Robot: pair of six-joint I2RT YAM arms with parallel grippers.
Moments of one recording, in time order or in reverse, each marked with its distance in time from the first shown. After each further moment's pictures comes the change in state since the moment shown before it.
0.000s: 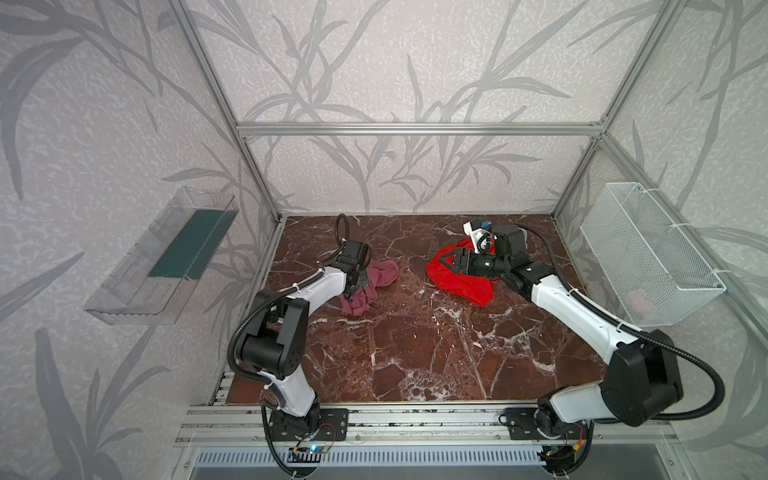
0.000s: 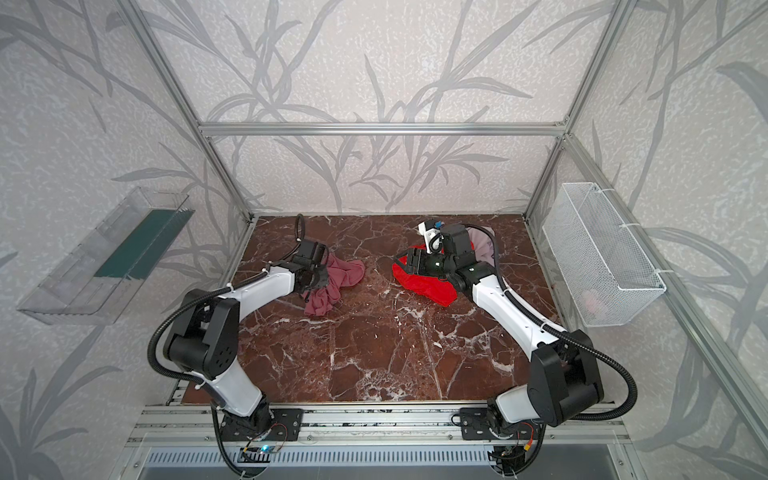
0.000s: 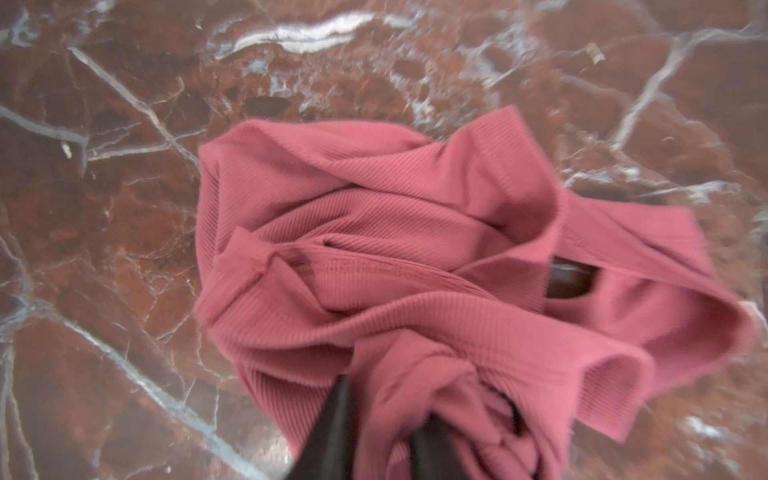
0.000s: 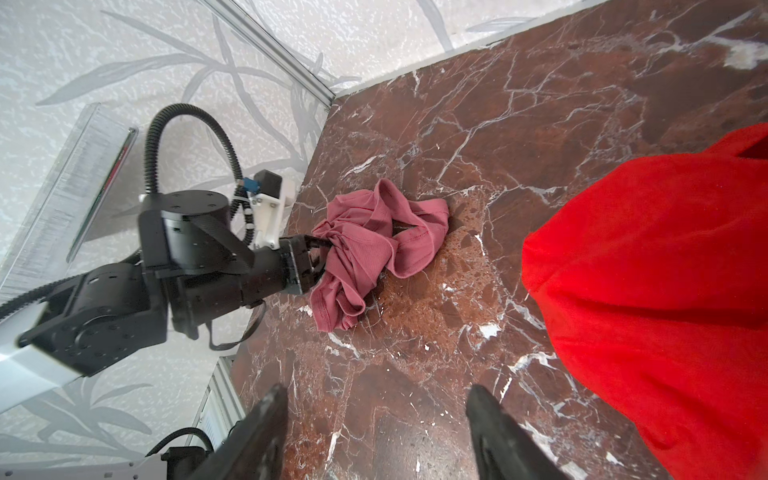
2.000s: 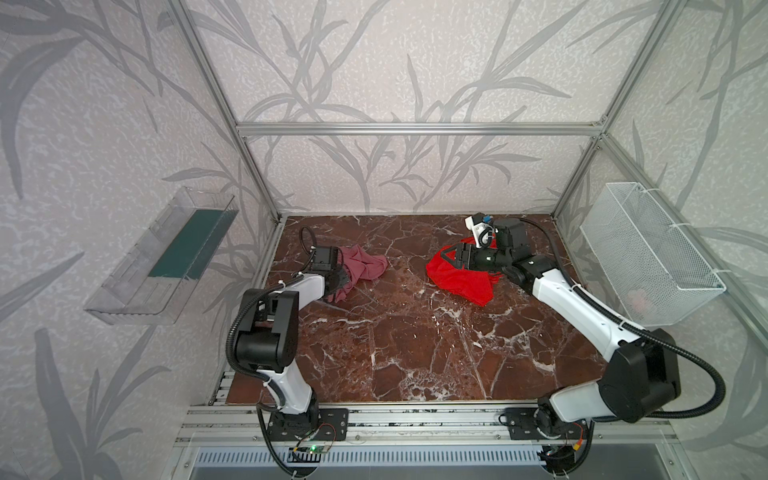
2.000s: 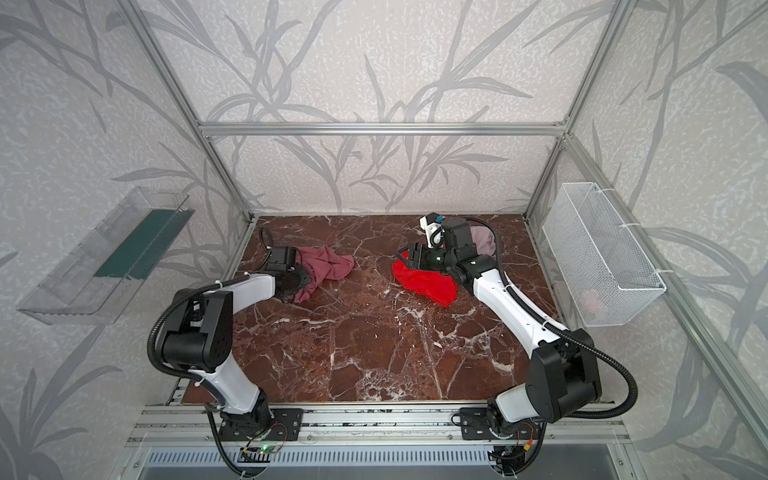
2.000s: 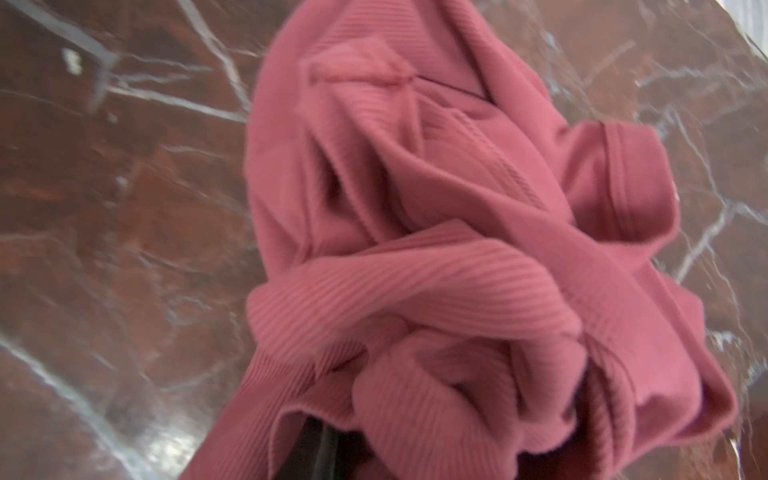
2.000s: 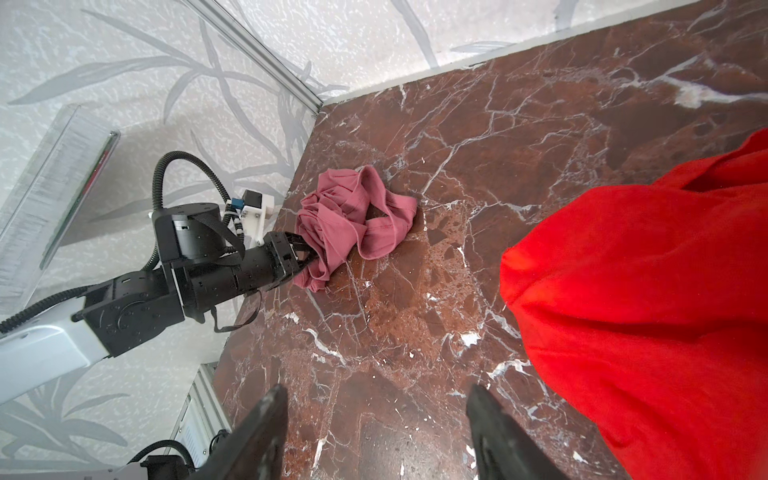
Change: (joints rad) left arm 0.256 0.065 -0.126 0.245 0.173 -0.153; right arm -0.013 0.019 0.089 -0.092 0.034 -0.051
